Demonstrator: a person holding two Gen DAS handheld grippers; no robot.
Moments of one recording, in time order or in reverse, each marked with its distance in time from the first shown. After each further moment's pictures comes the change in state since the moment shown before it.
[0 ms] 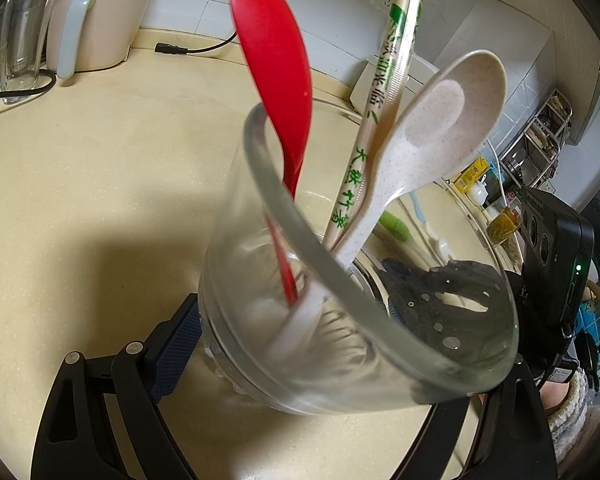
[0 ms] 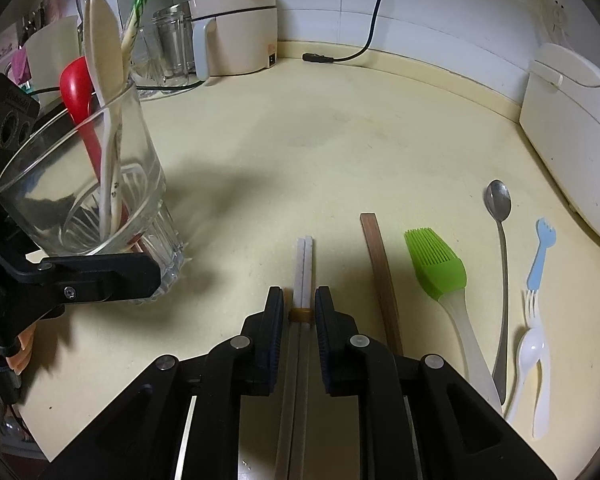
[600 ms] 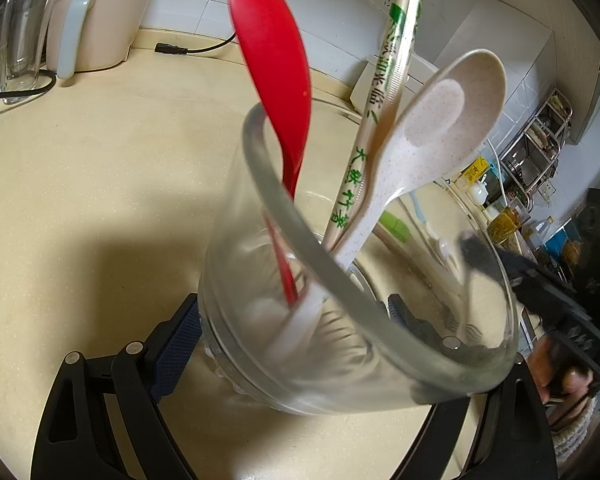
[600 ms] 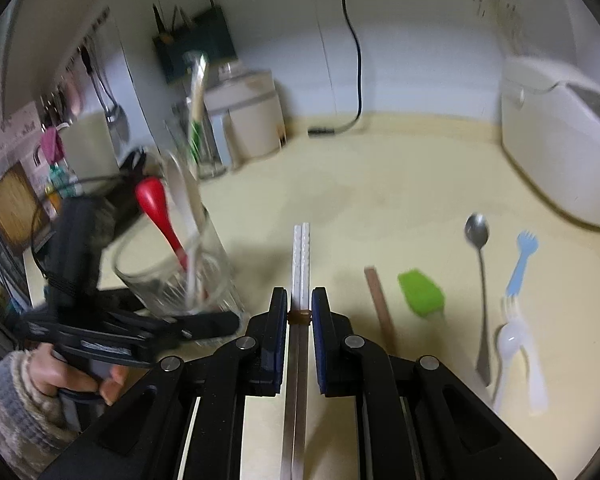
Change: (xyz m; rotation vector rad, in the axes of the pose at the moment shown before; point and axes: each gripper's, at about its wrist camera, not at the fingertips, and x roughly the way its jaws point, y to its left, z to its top) left arm 0.000 0.000 0.000 0.001 0.000 0.001; right arm -0.079 -0.010 -0.004 0.139 -0.259 0.118
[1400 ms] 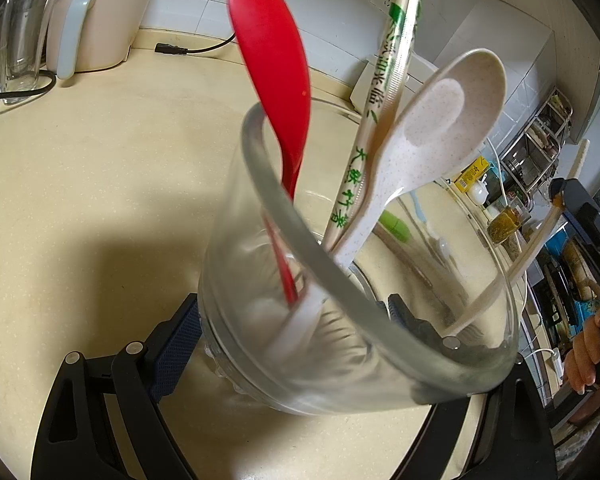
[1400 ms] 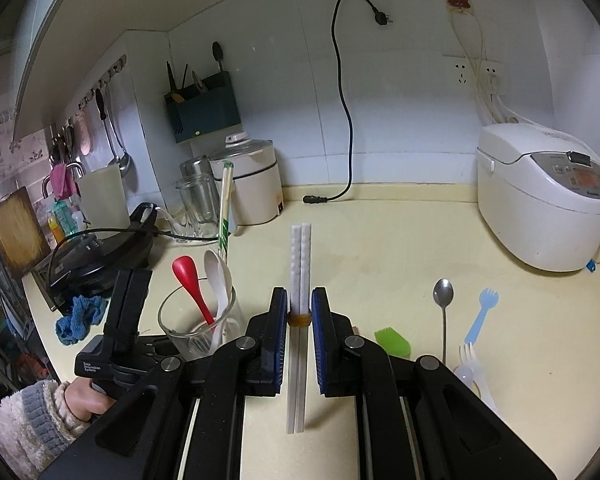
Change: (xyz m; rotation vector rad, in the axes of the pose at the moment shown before) left arm 0.000 0.000 0.000 0.000 0.000 0.000; right arm -0.065 0.009 0.024 -0.019 -0.184 -0.035
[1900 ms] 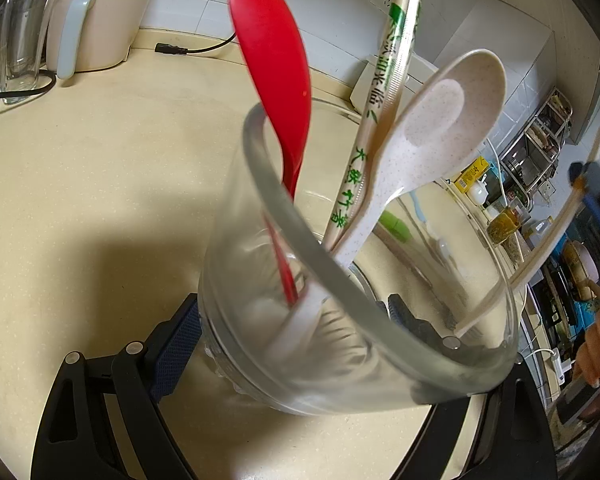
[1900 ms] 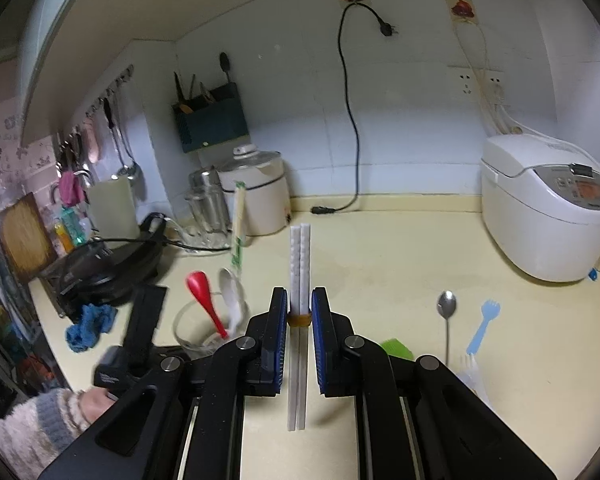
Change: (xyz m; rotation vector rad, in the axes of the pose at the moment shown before) left arm 0.000 0.000 0.000 0.001 0.000 0.000; right arm -0.014 0.003 0.012 0.003 -0.028 0.047
